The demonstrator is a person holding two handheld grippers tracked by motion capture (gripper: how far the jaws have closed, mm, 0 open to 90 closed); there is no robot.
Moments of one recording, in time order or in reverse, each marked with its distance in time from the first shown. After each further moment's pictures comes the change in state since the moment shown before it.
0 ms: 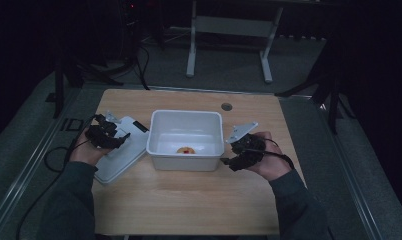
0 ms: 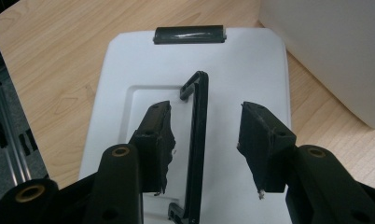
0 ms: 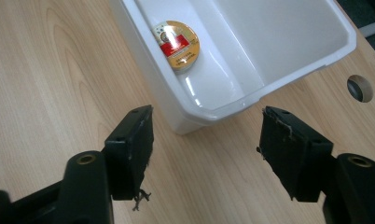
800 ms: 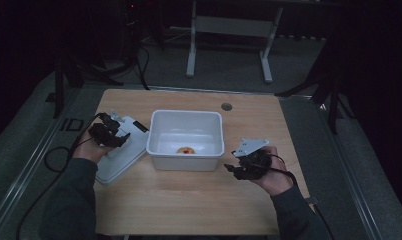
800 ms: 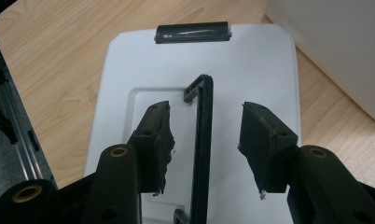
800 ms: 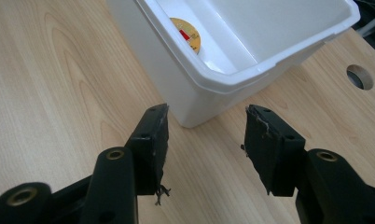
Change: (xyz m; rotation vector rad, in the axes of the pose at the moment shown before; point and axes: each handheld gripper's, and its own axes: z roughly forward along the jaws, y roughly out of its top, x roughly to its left) left arm -0.001 0.008 0.008 0.040 0.017 0.026; right arm 0.018 -0.039 0.004 -0.099 -0.045 0.063
